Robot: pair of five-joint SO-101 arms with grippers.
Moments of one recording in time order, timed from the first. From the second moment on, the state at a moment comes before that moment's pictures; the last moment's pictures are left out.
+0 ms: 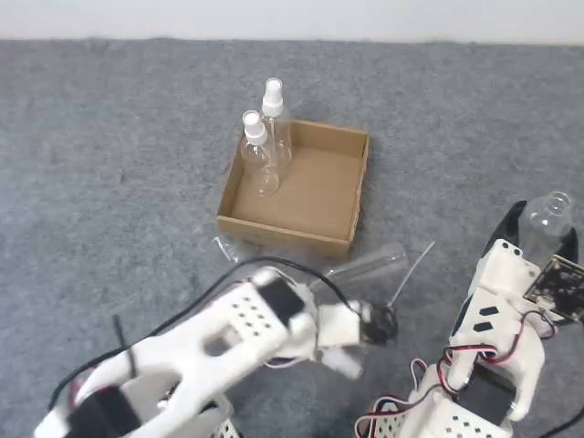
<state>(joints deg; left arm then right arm) 45.3 -26.3 56.5 72.6 -35.8 24.7 -103.1 79.1 39.9 -2.3</state>
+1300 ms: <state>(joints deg) 11.3 -51.8 63.9 79.1 -38.9 20.4 -103.1 80.4 39.9 -1.4</state>
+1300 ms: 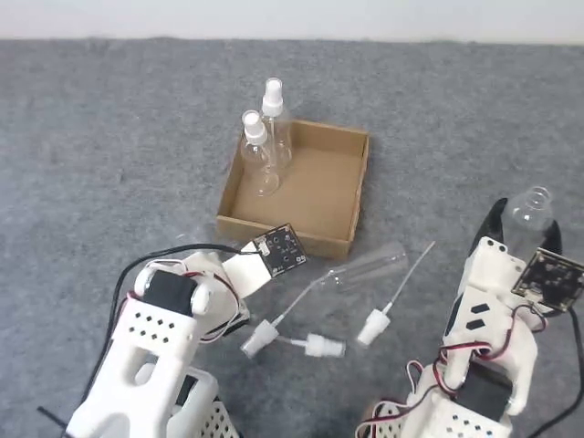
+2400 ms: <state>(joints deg) 48.9 -51.8 68.5 67.5 -25.4 20.4 -103.1 80.4 39.9 -0.9</state>
